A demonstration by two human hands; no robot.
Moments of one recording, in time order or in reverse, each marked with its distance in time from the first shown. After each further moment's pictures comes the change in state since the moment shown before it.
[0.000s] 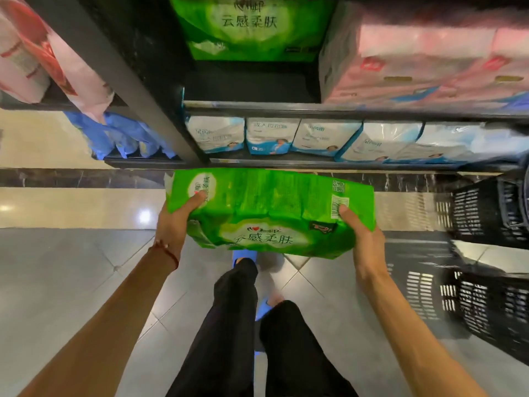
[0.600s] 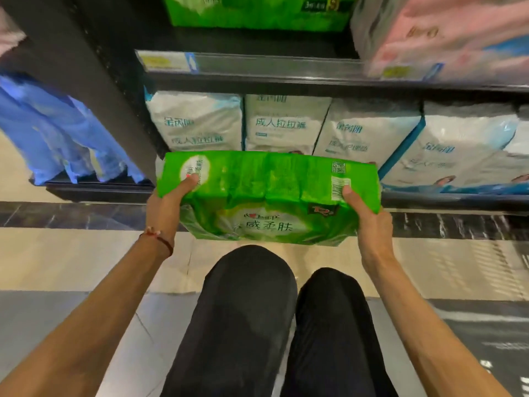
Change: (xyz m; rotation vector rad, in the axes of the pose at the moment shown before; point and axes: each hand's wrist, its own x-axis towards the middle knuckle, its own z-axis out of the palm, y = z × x) left_hand 0.282 -0.167 0.035 -0.115 0.082 0.326; right_hand 0.282 0.183 0.092 0.069 -0.029 -0.336
